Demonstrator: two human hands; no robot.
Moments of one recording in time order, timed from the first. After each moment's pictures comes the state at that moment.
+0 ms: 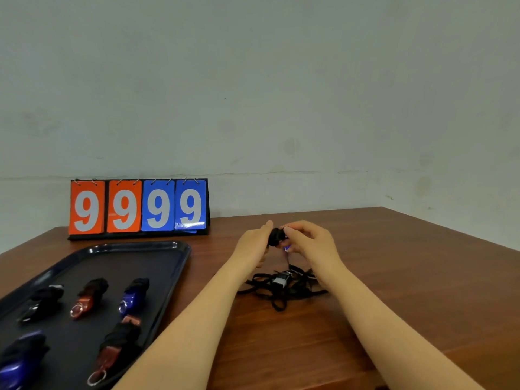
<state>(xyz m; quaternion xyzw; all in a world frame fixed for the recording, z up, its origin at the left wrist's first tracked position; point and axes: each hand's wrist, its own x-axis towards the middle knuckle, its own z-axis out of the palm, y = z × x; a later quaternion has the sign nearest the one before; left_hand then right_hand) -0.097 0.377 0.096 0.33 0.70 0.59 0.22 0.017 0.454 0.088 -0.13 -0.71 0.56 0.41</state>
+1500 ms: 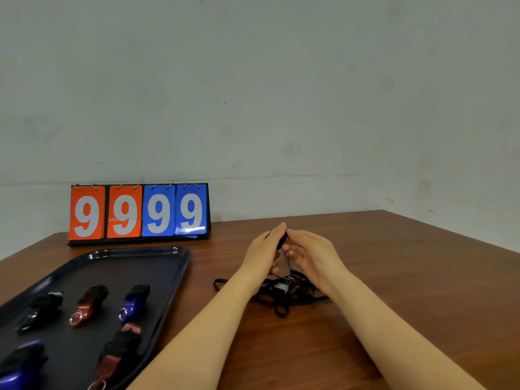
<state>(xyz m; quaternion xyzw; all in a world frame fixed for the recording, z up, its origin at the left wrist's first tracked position) -0.076 0.374 0.091 0.34 0.60 0.67 0.27 0.013 0.452 0.089 -0.11 -0.53 0.76 0.35</state>
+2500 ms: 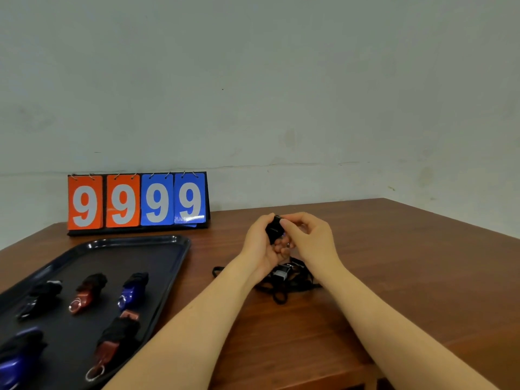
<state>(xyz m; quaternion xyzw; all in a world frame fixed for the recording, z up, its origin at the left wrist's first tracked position) -0.070 0.377 0.093 0.23 0.44 0.76 0.41 0.014 0.437 0.088 -0.14 -0.71 0.49 0.48</state>
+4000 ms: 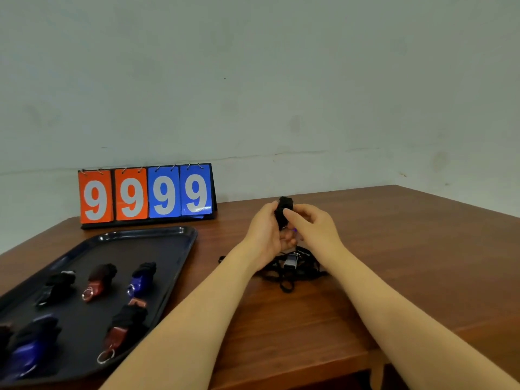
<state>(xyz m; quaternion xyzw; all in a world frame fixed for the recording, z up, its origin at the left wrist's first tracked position) -0.077 0.383 0.091 0.28 0.49 0.72 0.41 0.007 0.454 0.078 -0.15 -0.72 0.53 0.43</state>
